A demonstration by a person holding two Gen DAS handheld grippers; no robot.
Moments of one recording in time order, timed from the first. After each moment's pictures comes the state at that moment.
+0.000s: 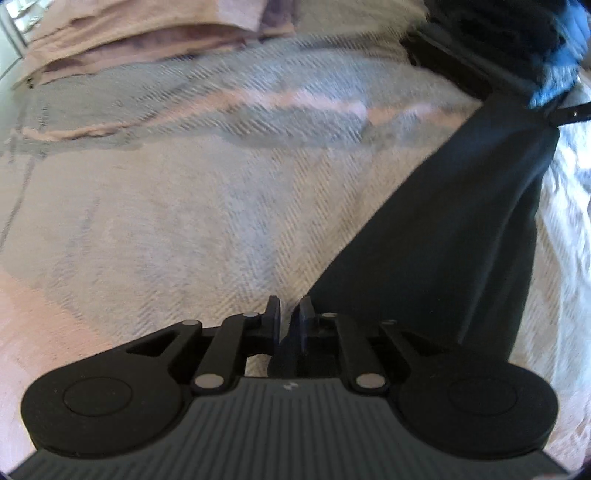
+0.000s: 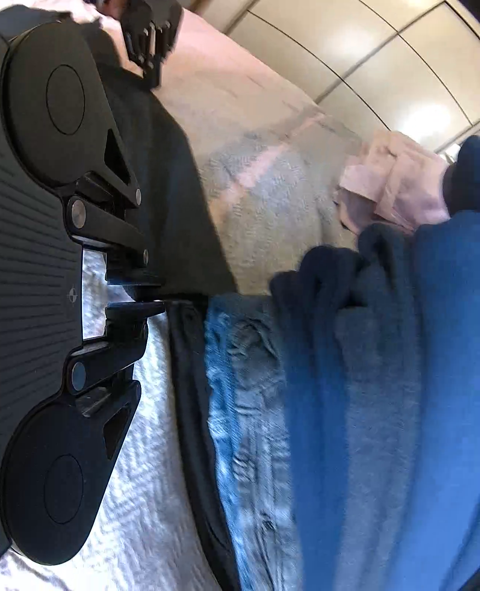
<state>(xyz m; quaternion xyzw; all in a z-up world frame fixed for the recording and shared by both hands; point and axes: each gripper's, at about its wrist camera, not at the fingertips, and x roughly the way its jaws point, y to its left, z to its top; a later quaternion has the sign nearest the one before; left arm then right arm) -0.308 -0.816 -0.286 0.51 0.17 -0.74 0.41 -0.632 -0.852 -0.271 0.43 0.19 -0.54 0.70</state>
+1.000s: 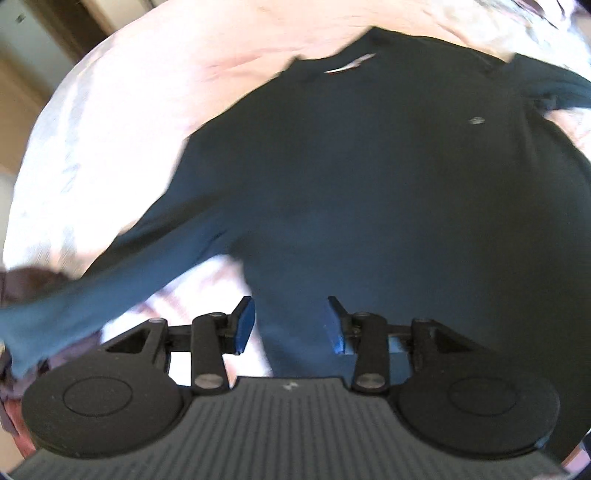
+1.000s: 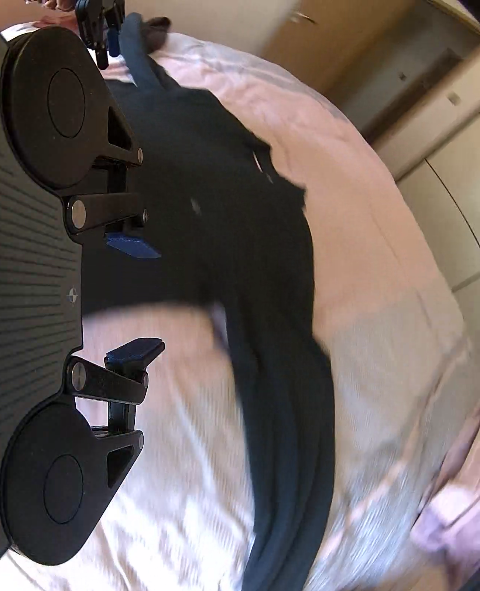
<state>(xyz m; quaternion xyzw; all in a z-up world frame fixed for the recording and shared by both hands) -0.051 -0.298 -0.209 0.40 0.40 -0.42 0.71 -0.380 -0.643 -0.204 0.37 0.37 -0.26 0.81</state>
